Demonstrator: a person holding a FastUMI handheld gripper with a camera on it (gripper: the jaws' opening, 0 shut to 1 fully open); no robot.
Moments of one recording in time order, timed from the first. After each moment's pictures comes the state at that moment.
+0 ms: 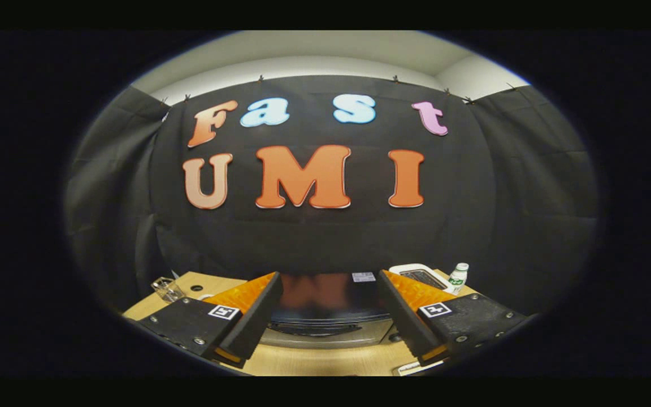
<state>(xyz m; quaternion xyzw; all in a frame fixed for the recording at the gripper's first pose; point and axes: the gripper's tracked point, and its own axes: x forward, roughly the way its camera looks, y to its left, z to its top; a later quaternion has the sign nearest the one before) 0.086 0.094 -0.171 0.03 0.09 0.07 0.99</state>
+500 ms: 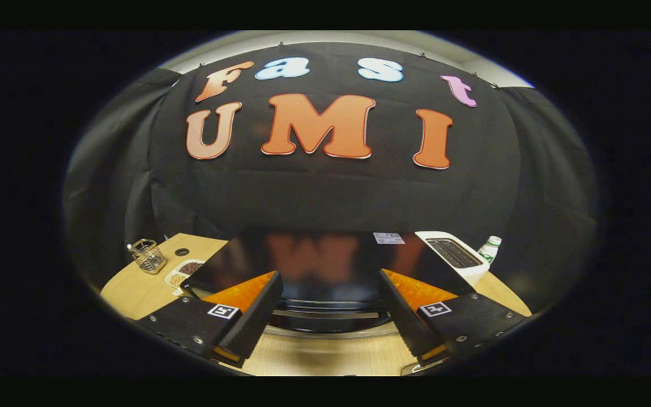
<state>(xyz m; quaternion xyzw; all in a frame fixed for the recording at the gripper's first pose) 0.117 0.132 -0.272 -0.01 0.18 0.10 0.98</state>
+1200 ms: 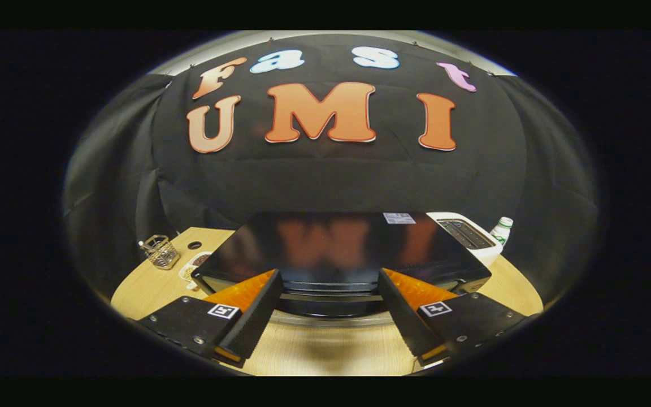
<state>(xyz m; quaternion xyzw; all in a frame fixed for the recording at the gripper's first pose) 0.103 0.138 -0.286 0.01 0.22 0.11 0.97</state>
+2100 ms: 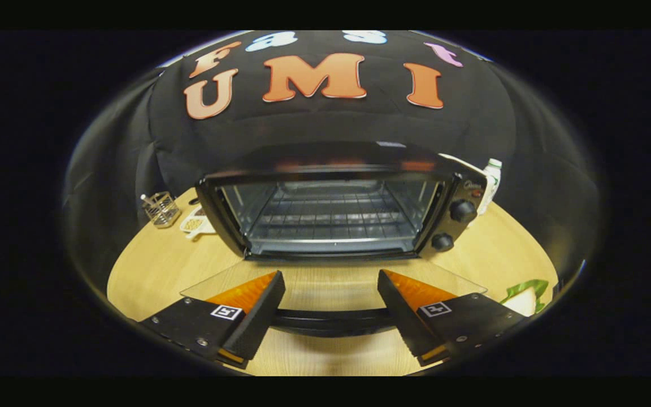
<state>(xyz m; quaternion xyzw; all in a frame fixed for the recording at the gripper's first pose) 0.018 0.129 -0.389 0.01 0.34 0.12 0.93</state>
